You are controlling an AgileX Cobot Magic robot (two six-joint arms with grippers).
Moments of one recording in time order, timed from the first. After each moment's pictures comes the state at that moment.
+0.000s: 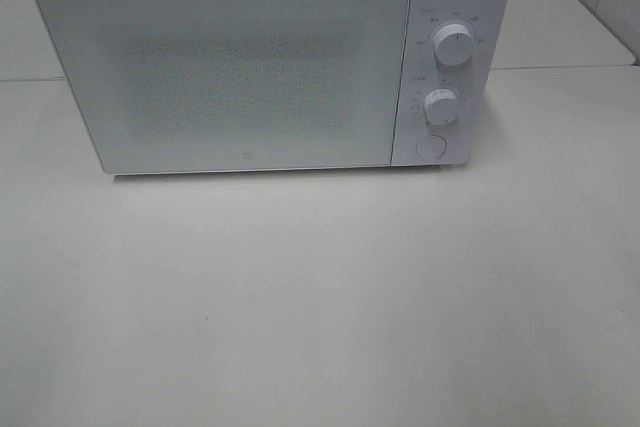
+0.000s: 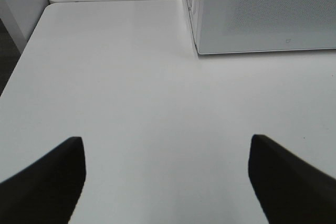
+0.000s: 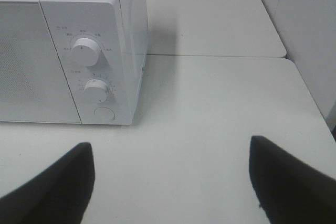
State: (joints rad) left arm -0.03 -0.01 -0.52 -0.02 1.06 0.05; right arm 0.13 0.50 -0.53 -0.17 0.44 0.09
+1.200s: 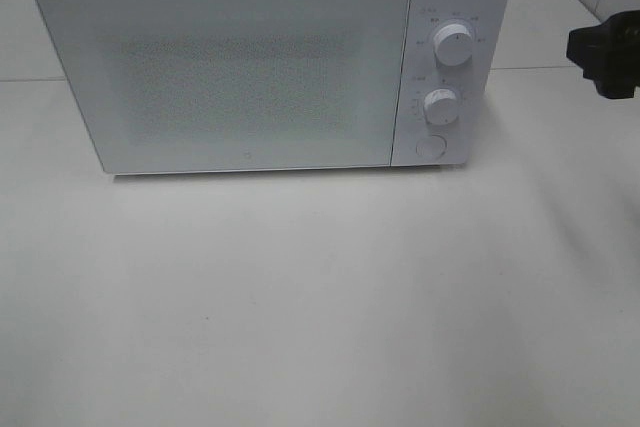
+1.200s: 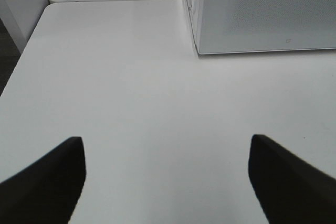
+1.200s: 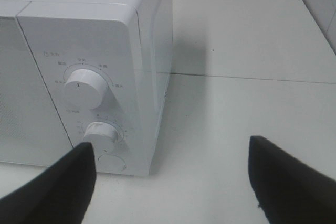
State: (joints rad) left arm -0.03 -0.01 -0.52 -0.02 1.07 0.05; right arm 0.13 1.09 -0.53 -0.17 -0.18 0.09
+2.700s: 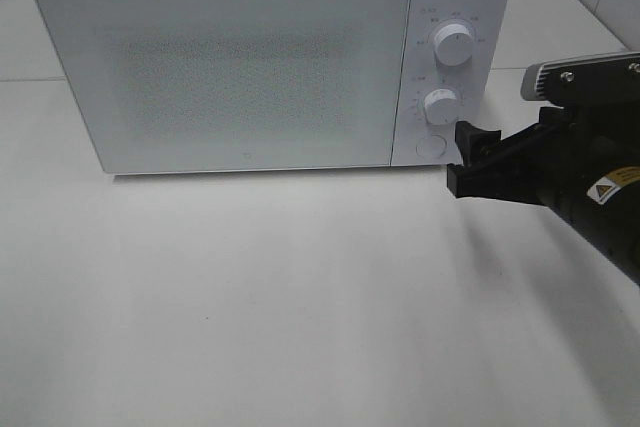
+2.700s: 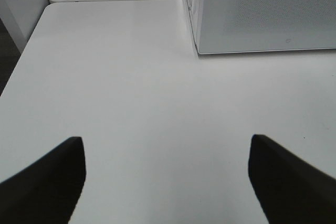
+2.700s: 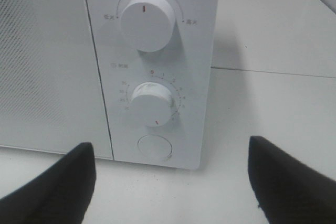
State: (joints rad) left arm -0.03 -0.01 -0.52 -0.02 1.07 0.05; right arm 0.55 1.59 -0.32 0.44 -1.04 -0.26
